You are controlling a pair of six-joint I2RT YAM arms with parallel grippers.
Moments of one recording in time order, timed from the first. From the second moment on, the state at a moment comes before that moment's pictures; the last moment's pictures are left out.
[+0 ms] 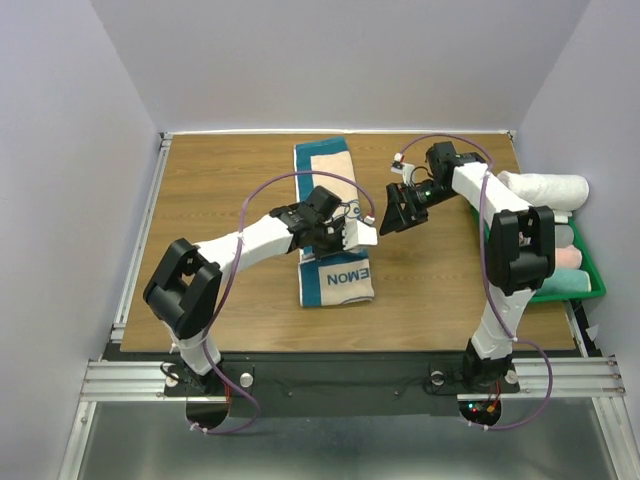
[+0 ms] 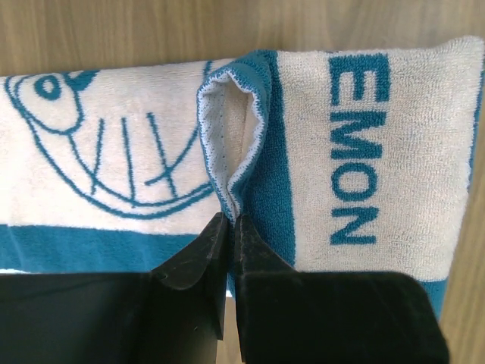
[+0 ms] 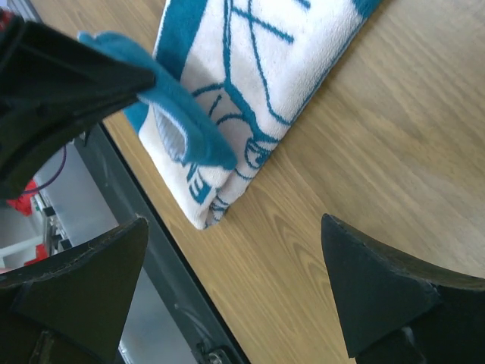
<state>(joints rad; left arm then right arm) -0.76 1.69 1.20 -0.45 0.30 0.76 0.15 1.93 1.57 -1.02 -0.86 -0.28</state>
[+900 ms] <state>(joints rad) -0.67 1.87 1.33 -0.38 0.27 0.82 0.15 1.94 1.51 -1.03 -0.89 -0.32</state>
